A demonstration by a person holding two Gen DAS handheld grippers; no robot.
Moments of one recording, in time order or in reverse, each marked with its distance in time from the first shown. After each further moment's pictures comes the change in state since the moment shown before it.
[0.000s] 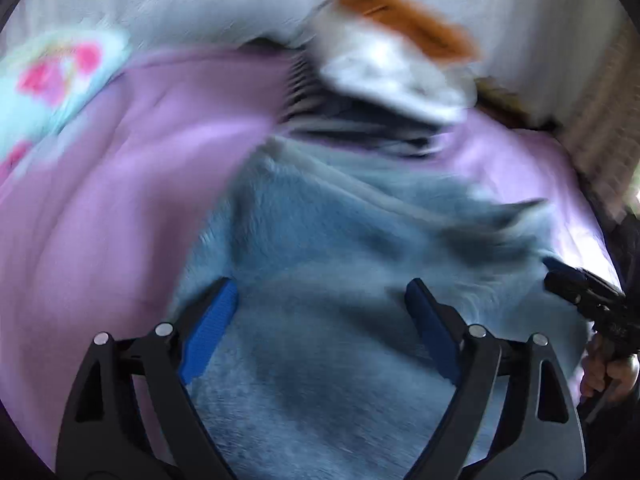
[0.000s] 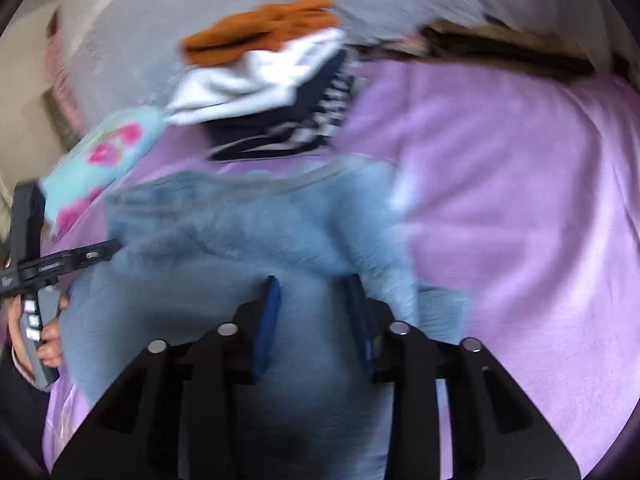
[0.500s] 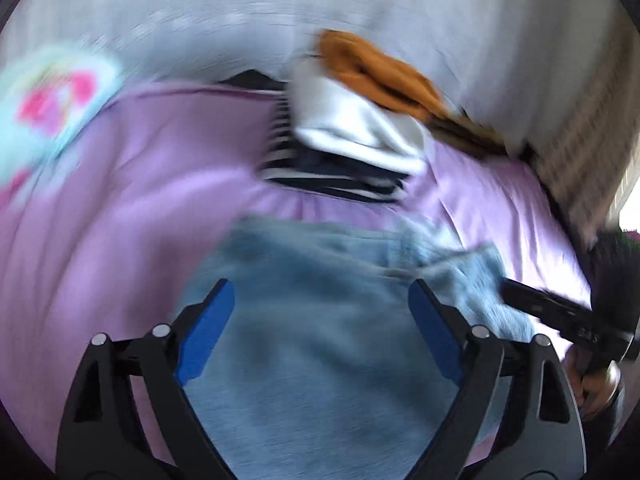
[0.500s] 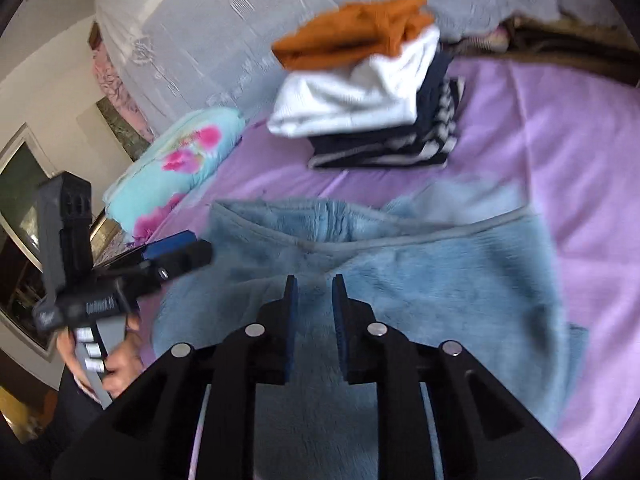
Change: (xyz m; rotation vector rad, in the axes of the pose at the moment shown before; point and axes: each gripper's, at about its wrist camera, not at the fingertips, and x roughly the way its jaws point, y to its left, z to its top) left arm -0.038 -0.052 0.023 0.100 -0.094 -0.042; right arm 0.036 0.102 0.026 -0.092 0.128 0.174
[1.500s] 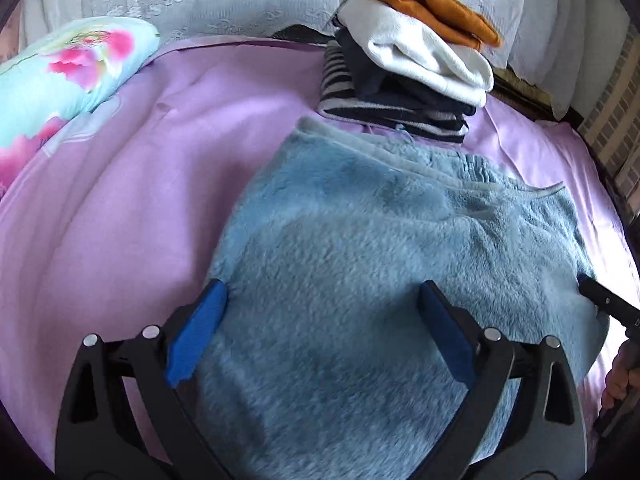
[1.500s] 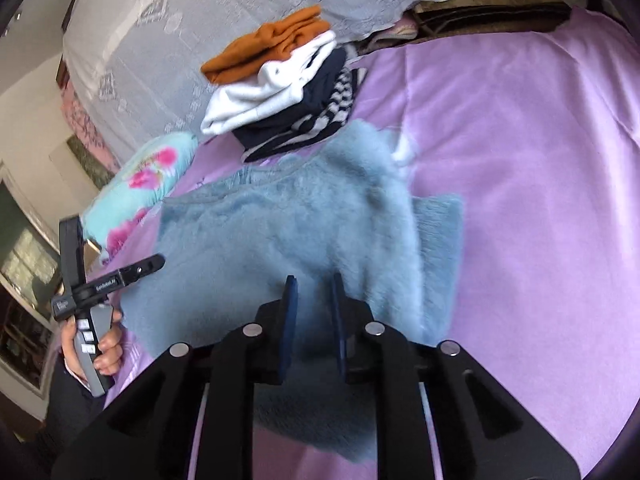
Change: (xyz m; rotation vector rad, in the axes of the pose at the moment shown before) left arm 0.010 0.048 -0.052 -0.063 0.073 0.161; right arm -0.095 -0.072 -0.084 0.141 -0.212 -0.114
